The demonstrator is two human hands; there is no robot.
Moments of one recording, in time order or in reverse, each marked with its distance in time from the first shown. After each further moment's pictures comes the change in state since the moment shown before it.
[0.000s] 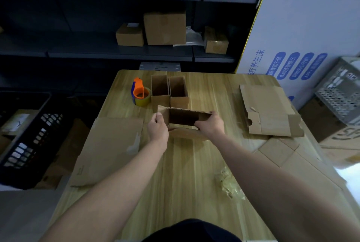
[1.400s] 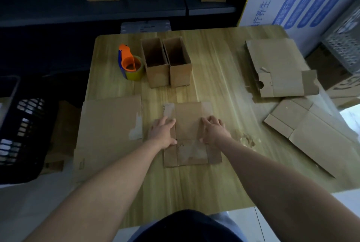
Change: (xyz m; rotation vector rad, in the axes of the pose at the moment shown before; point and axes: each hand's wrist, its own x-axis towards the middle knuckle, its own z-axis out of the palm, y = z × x) left_hand 0.068 -0.116 -0.037 1.273 -0.787 0.154; right_hand 0.003 0.102 0.076 -0.708 -0.364 0.042
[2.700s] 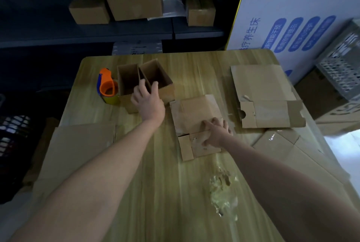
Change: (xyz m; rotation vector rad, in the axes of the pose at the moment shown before) left_hand 0.081 0.131 -0.103 0.049 0.903 -0.116; right_hand 0.068 0.075 -0.105 -0.015 -0.058 -0.033
